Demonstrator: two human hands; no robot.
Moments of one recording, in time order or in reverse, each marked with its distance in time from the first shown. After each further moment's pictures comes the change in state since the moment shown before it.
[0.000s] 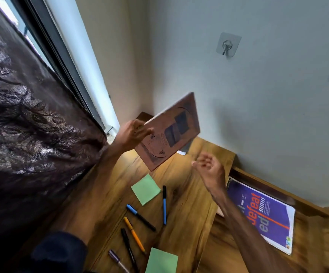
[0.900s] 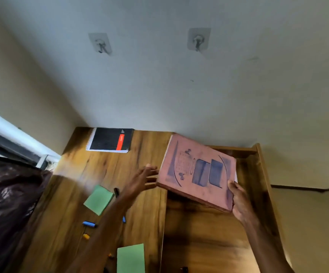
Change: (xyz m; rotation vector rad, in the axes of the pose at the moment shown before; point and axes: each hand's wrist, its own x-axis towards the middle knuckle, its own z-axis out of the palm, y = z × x) left_hand -0.094 0.119 0.219 -0.699 -0.516 -0.481; right_hand -0.106 0.197 -0.237 0.755 0.355 0.531
